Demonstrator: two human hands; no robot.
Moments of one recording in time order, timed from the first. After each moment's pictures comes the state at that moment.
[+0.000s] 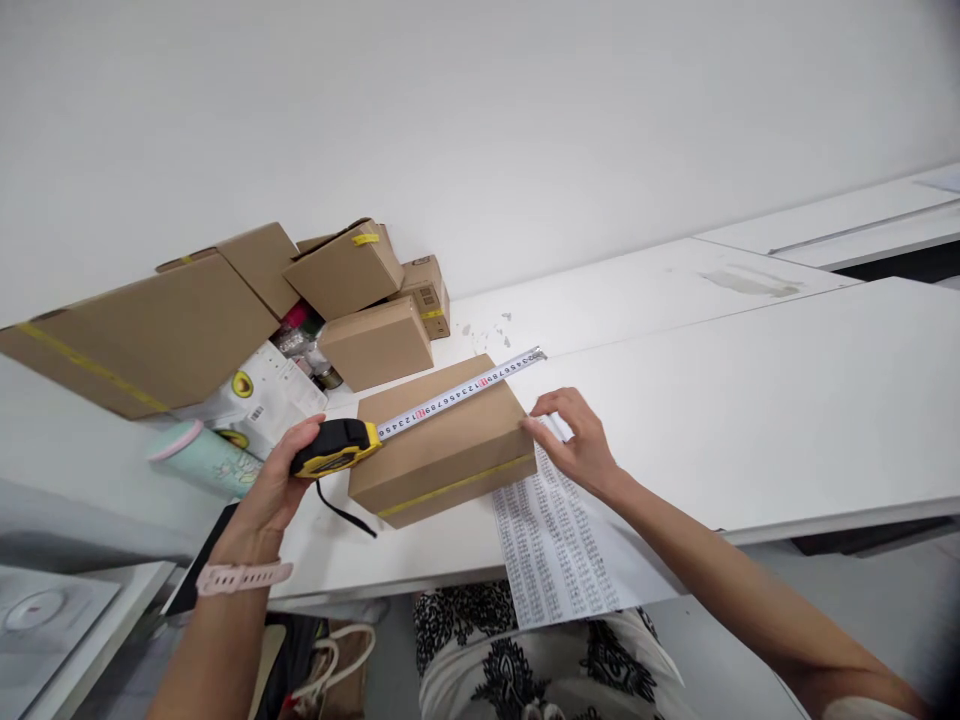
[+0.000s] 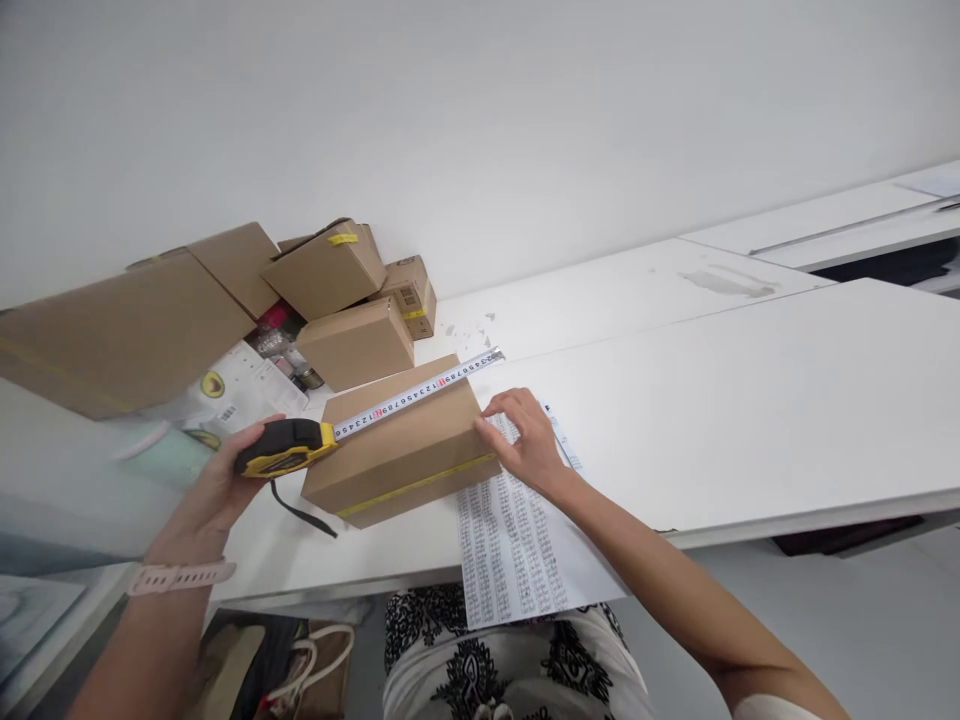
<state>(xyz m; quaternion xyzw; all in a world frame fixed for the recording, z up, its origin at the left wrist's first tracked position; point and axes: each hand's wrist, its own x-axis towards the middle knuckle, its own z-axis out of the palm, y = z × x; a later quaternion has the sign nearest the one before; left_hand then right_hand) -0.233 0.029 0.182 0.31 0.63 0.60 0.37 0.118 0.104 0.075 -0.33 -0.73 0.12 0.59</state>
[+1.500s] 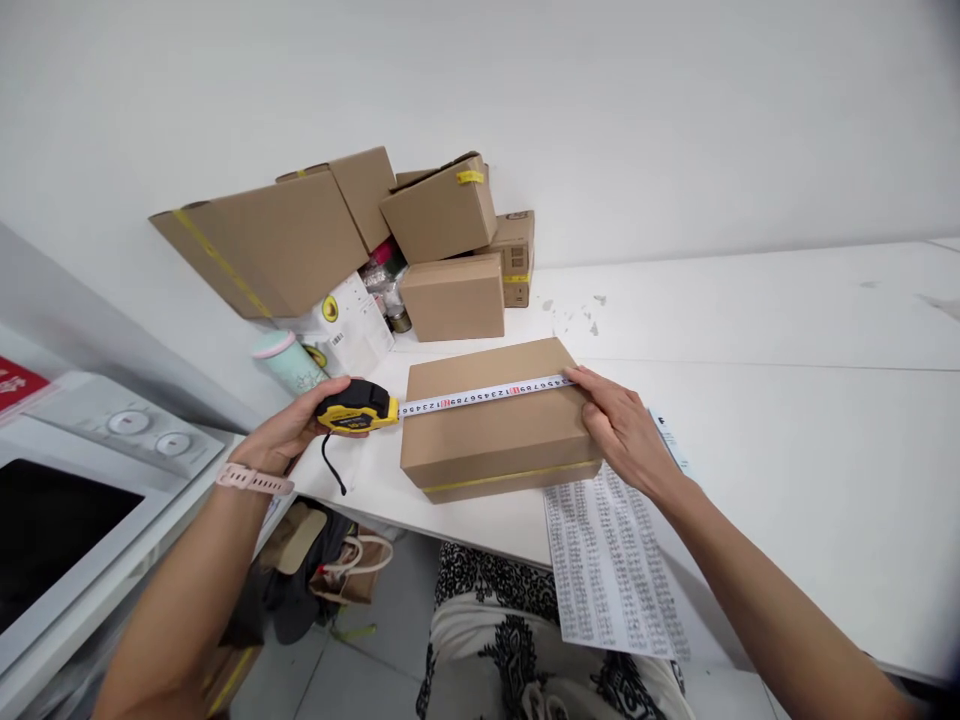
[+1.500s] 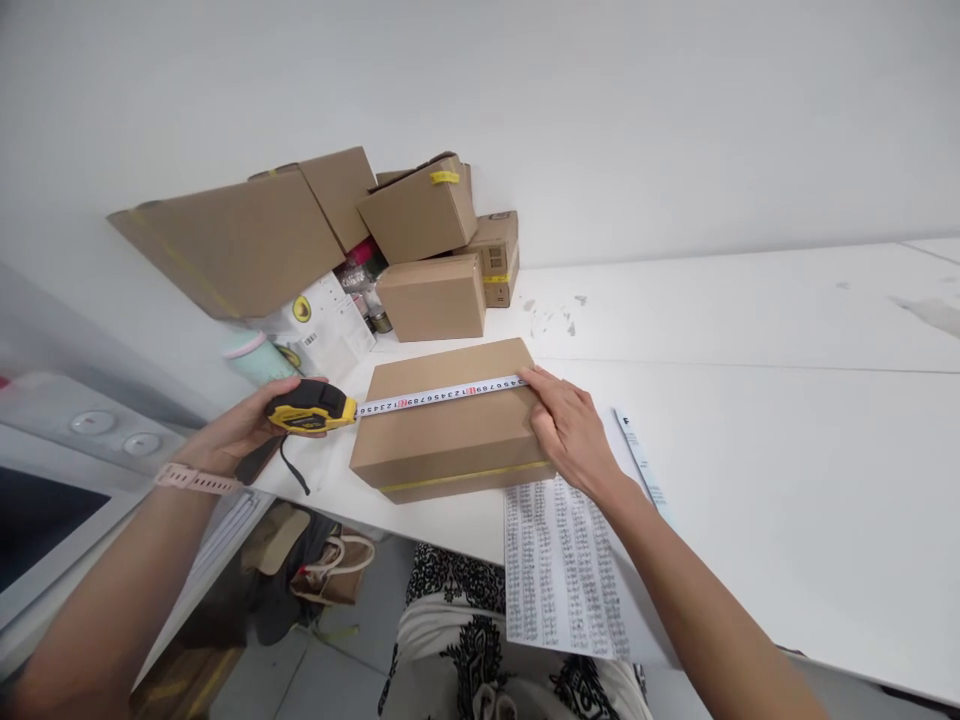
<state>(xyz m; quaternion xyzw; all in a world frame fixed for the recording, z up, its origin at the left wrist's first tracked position) -0.306 -0.002 0.180 0.28 0.68 0.51 0.44 0.080 0.136 0.078 -0.34 -0.83 0.17 0.41</state>
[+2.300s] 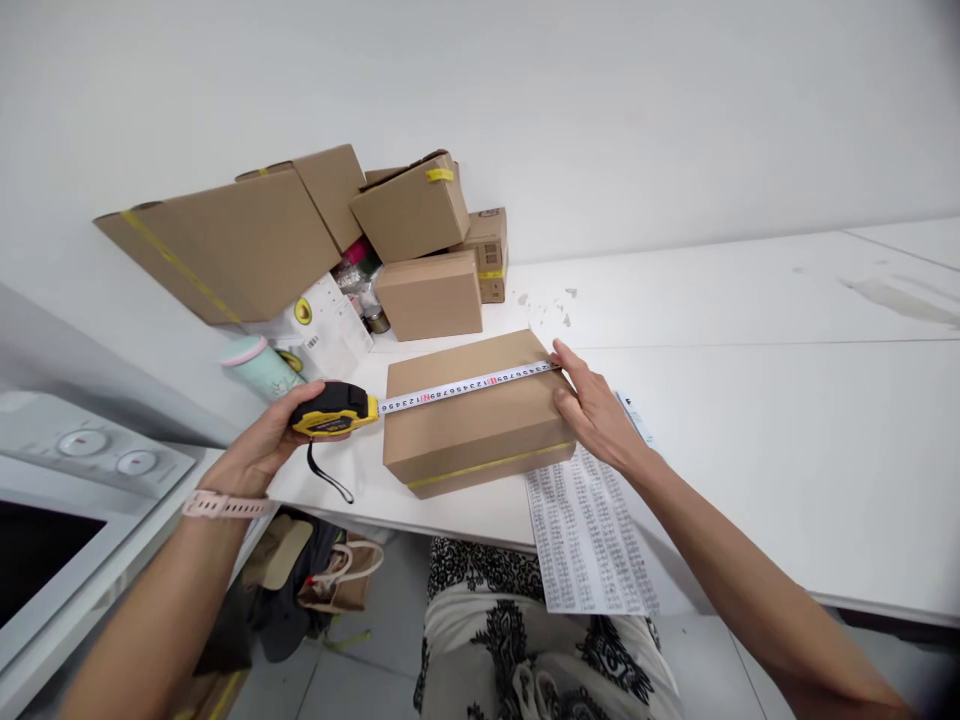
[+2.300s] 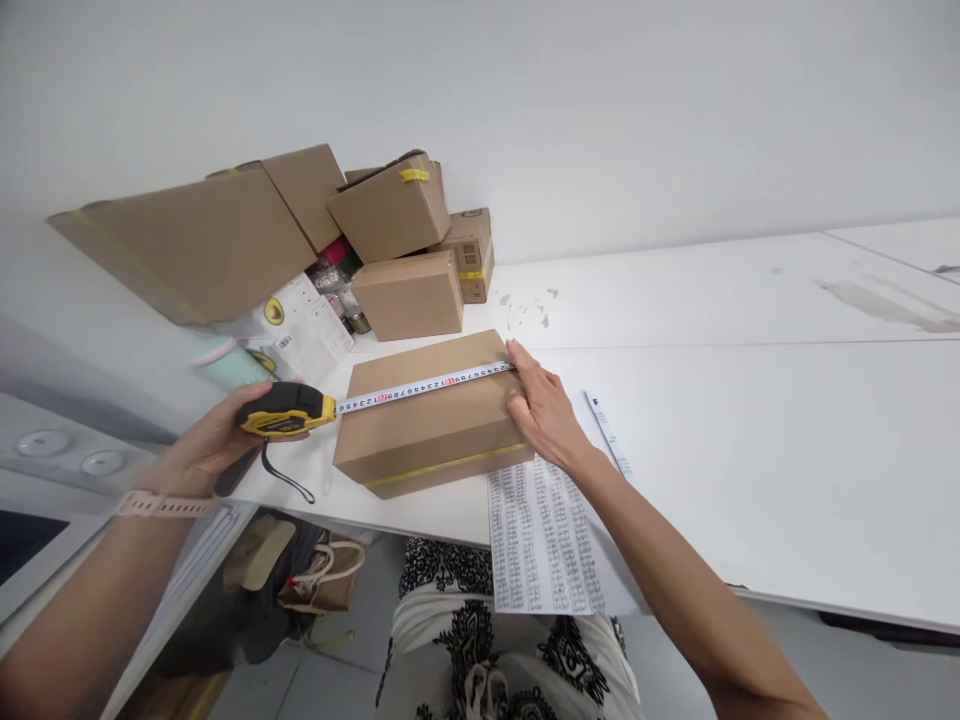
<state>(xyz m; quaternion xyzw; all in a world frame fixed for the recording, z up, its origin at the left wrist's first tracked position) -0.268 -0.016 0.194 0.28 0.68 0.55 0.38 0.082 0.133 0.079 -0.35 -0.83 0.18 0.40</state>
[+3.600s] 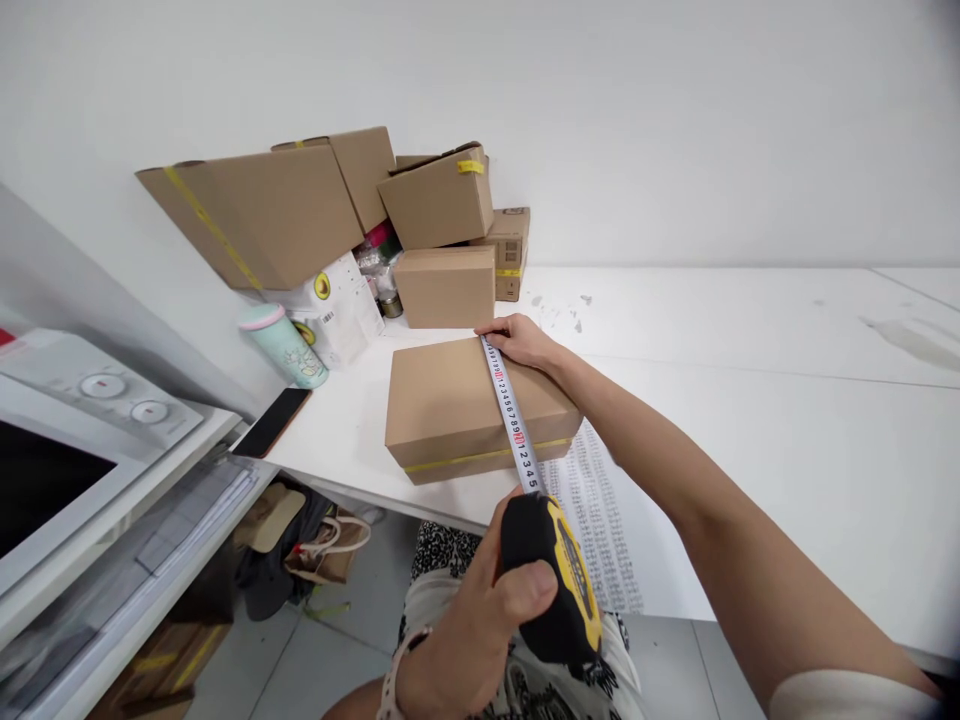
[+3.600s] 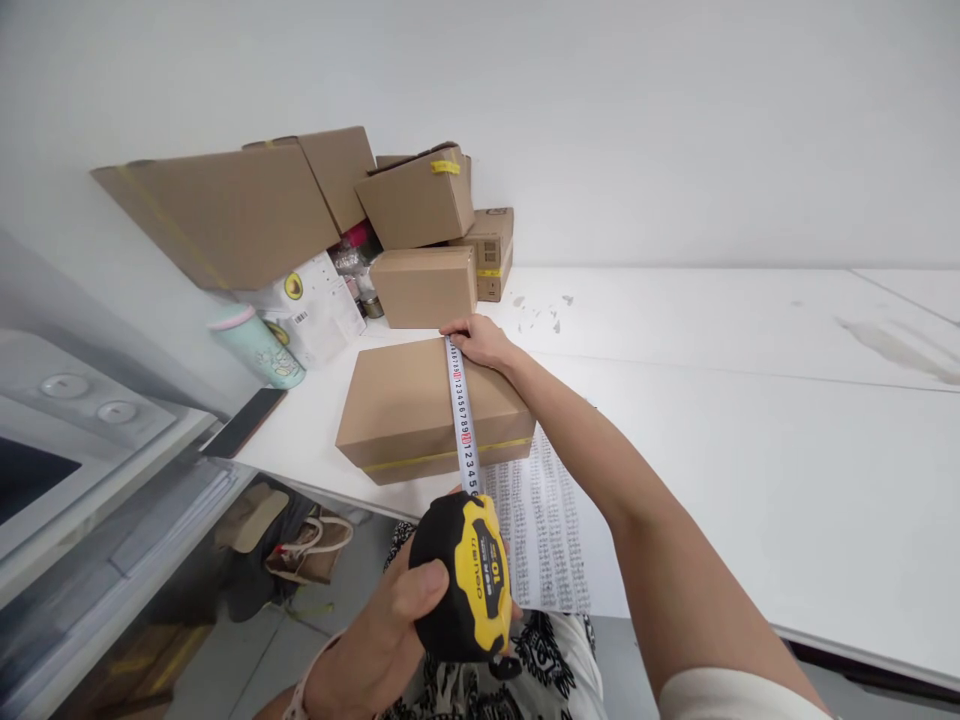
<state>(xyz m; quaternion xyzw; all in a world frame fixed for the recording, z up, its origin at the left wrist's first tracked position) -0.027 -0.090 0.126 0.28 0.33 0.60 0.67 -0.031 0.230 0.122 -0.28 -0.84 0.38 0.27</state>
